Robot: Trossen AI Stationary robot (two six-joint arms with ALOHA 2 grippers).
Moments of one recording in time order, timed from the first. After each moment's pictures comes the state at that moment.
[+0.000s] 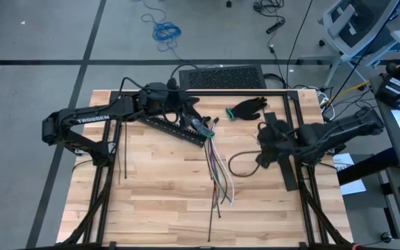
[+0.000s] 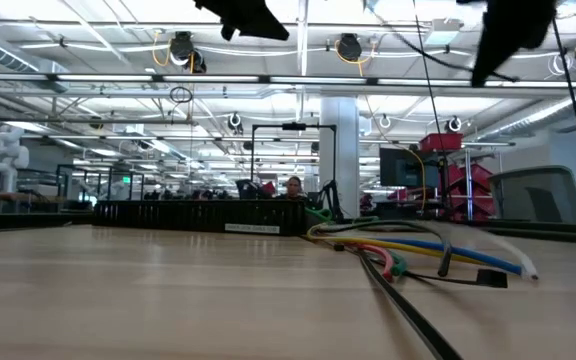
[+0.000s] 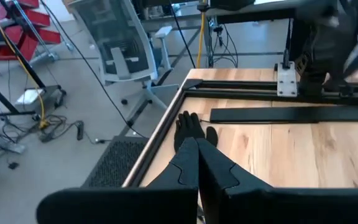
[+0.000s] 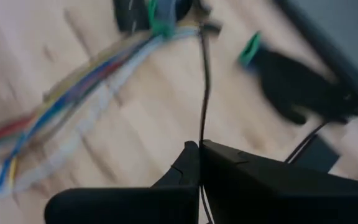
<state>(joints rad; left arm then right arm) 0.28 1.33 1.22 -0.18 -0.12 0.18 0.29 1.12 1.12 -1.20 0.54 0.77</state>
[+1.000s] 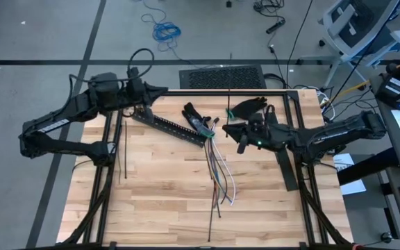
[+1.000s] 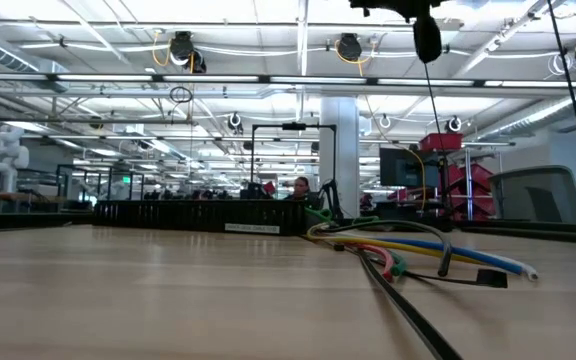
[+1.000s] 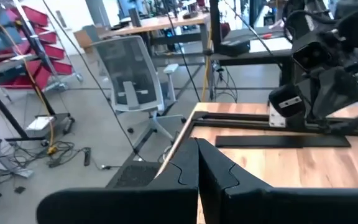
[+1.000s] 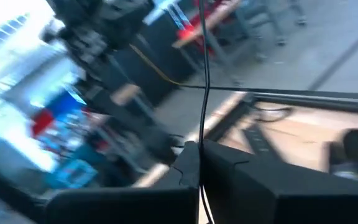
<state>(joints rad) 0.37 0.98 1.22 -0.40 -0.01 0.19 0.14 1.12 0.71 0.41 0.50 0.68</state>
